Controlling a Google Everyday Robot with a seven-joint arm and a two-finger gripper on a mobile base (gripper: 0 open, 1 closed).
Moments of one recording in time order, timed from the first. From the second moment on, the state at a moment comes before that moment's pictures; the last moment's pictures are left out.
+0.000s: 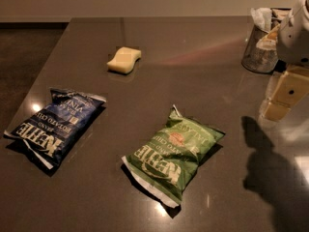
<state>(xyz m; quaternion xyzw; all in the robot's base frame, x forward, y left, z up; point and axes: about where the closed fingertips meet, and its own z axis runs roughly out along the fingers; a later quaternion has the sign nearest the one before) 0.438 -0.216 0.977 -0.60 0.78 -0.04 0.16</state>
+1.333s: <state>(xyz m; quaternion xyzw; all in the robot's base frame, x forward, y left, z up) 0.551 -0.145 0.954 -0.67 0.72 0.00 0.19</state>
